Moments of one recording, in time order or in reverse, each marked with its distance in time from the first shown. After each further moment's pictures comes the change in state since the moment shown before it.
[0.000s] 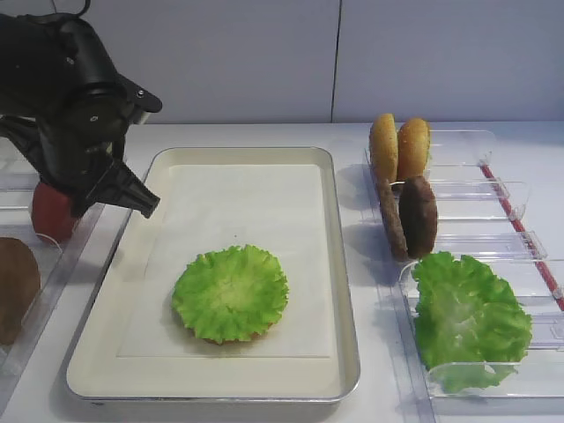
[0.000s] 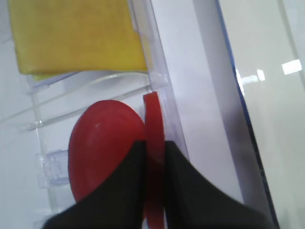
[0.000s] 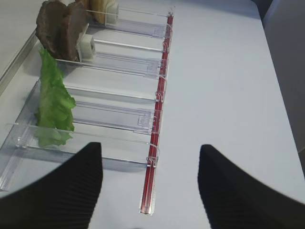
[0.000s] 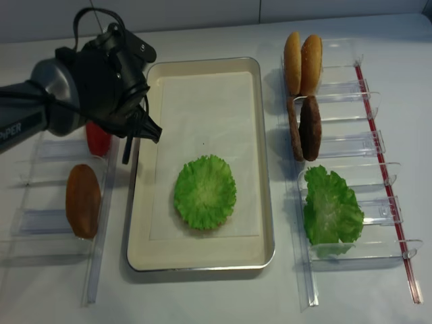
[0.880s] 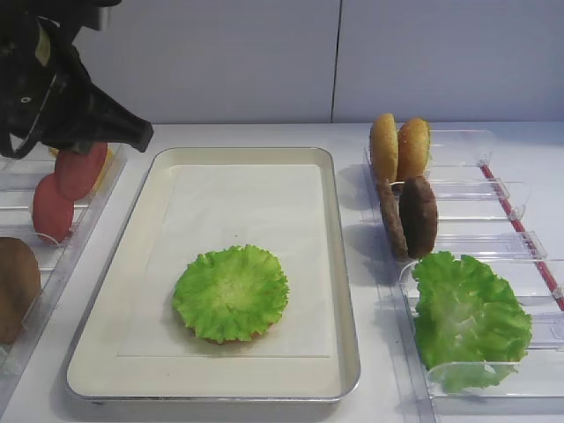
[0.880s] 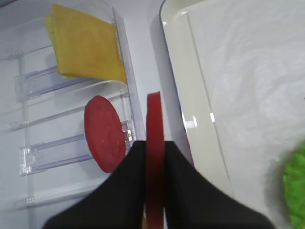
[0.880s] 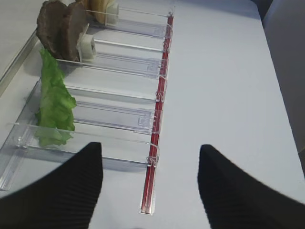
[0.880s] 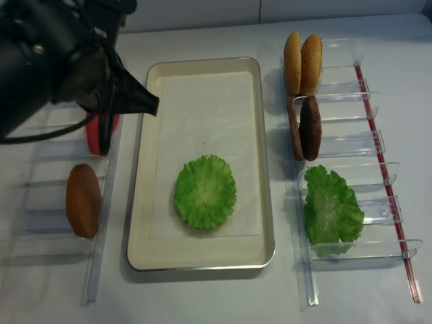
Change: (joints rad) left arm -0.041 -0.319 0.000 -0.225 0.024 0.115; right arm 0.000 0.000 0.000 0.000 0.000 0.000
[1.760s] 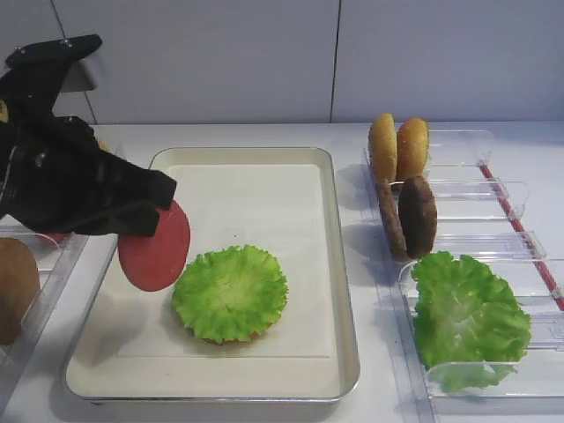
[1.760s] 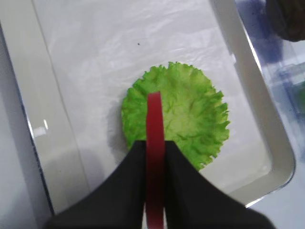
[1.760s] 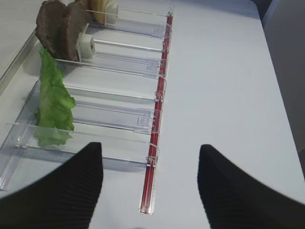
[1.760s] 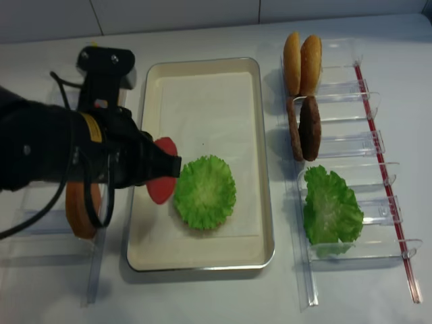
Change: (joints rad) left arm 0.023 -0.216 0.288 -0.695 -0.246 0.362; right arm 0.000 0.000 0.000 0.000 0.000 0.000
